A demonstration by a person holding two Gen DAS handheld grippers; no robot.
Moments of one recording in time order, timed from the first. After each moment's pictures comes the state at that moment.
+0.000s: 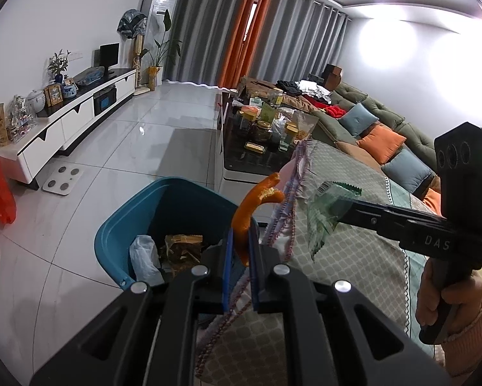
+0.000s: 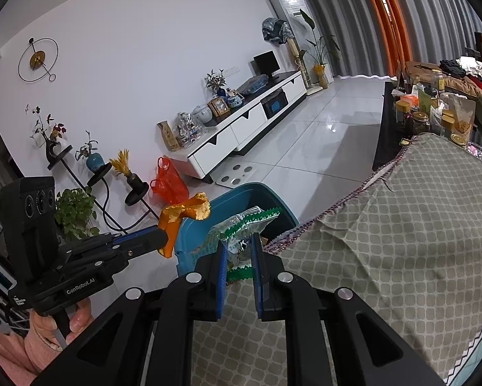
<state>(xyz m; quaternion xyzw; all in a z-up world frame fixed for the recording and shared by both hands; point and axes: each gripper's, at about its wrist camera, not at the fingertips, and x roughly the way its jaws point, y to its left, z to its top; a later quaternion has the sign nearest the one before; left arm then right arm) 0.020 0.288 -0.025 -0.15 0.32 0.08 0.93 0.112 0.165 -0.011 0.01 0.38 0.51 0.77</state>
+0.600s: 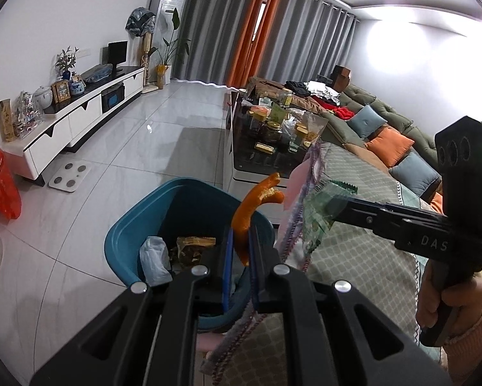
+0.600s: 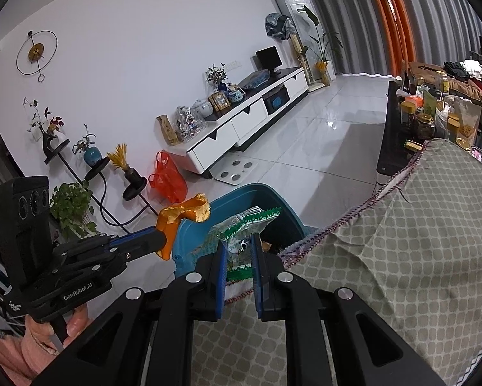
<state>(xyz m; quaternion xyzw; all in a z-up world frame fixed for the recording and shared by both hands) 0.023 0.299 -0.030 -0.16 0.32 0.10 0.93 0.116 0.193 -0.016 -0.01 0.38 0.51 0.77</state>
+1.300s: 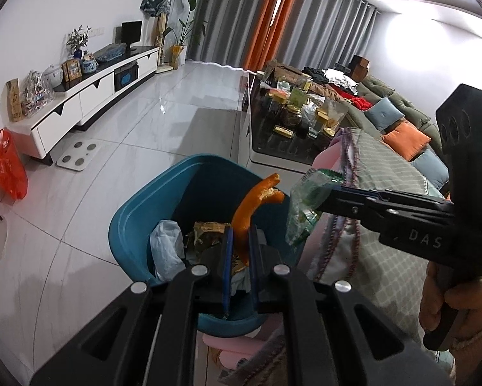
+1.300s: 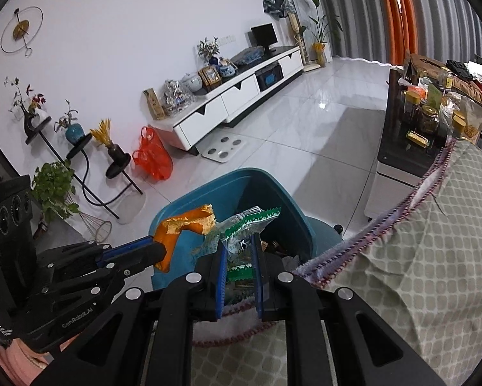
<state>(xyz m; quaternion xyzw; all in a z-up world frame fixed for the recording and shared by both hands) 0.040 0.322 -0.064 -0.18 0.36 0.12 0.91 0.125 0.253 -0.042 -0.06 0.42 0.49 0.76</state>
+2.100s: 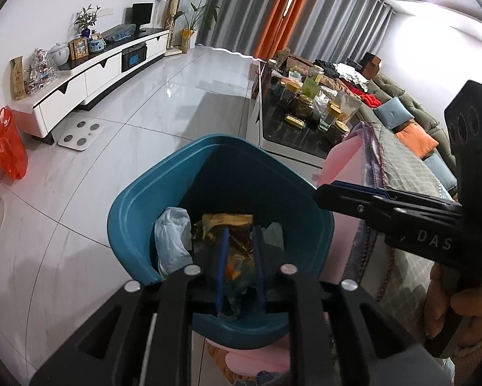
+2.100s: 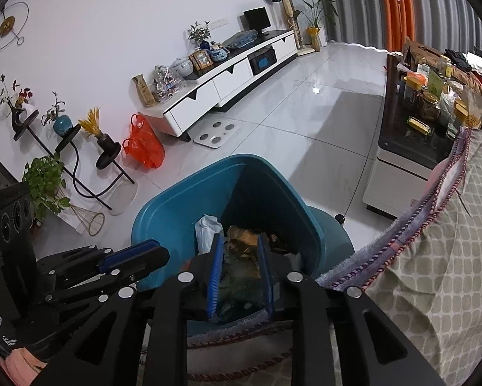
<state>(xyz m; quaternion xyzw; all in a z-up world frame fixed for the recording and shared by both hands) 0.048 0.346 -0.092 -0.21 0.38 0.13 0.89 0.135 0.274 -0.058 -0.07 0.45 0.47 0.75</state>
